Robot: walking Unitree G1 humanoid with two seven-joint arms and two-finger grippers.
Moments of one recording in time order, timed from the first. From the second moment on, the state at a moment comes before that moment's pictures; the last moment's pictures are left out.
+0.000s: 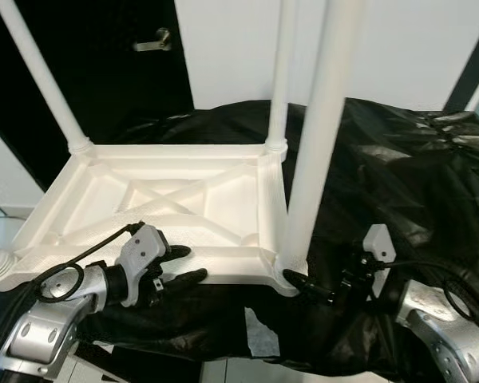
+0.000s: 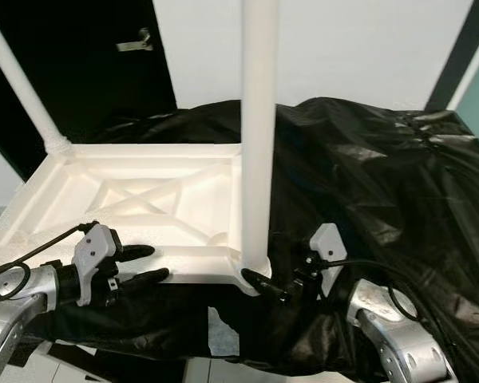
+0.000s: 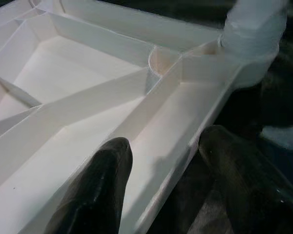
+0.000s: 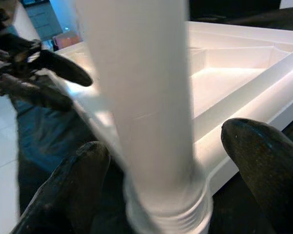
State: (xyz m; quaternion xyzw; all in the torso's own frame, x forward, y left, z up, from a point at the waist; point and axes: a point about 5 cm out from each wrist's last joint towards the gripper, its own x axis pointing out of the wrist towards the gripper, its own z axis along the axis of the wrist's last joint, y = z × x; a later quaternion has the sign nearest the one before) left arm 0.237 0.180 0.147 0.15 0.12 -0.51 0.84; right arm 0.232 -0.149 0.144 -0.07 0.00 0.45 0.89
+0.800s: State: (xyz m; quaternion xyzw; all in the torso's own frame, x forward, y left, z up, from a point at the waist) left arm 0.260 0.146 0.151 0.09 0.04 -0.35 0.93; right arm 0.268 -0.116 0.138 -0.04 -0.02 0.34 0.94
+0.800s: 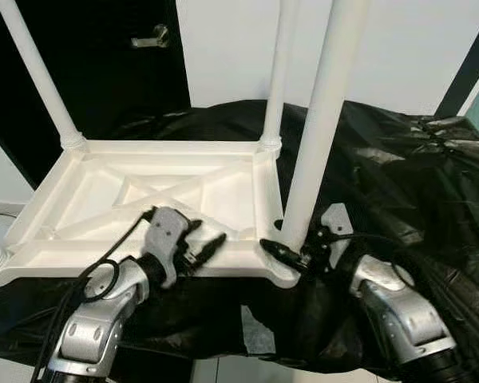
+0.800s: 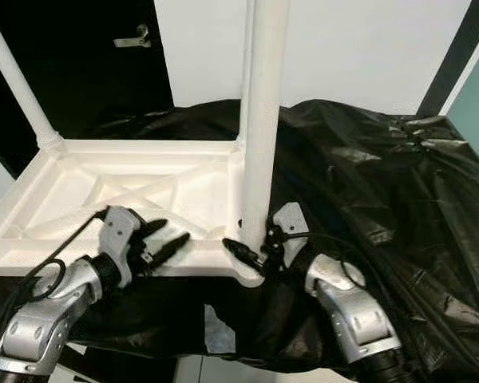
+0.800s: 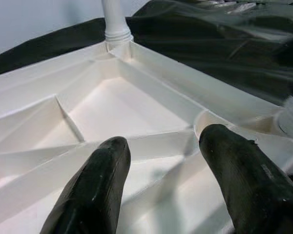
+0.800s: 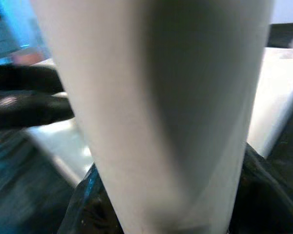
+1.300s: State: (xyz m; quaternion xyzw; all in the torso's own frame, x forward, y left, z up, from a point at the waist) left arm 0.256 0.130 0.142 0.08 0.04 -0.37 0.93; right arm 0.272 -0.096 0.136 0.01 -0.03 0.11 0.99
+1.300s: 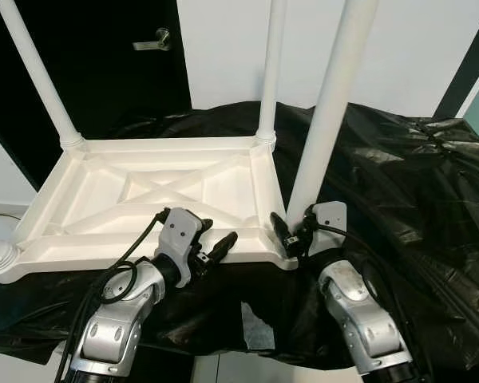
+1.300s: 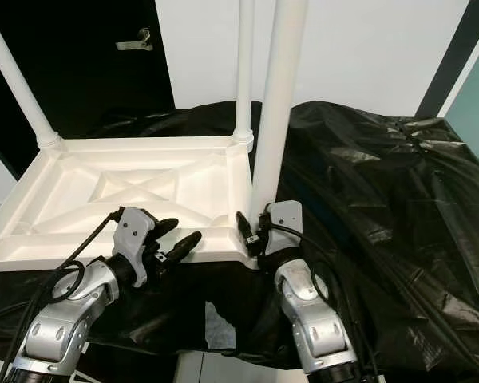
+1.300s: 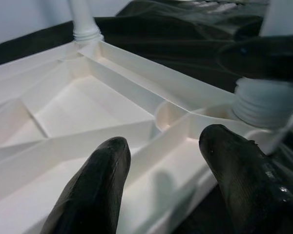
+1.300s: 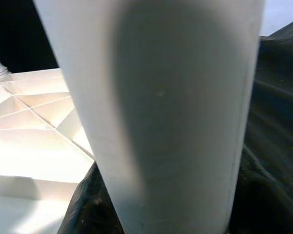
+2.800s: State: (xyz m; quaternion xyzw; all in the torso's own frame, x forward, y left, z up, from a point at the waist) left arm 0.228 0.126 0.138 0.04 0.07 -0.45 0.89; right arm 0.282 -0.135 0.143 -0.06 -0.03 0.42 0.91
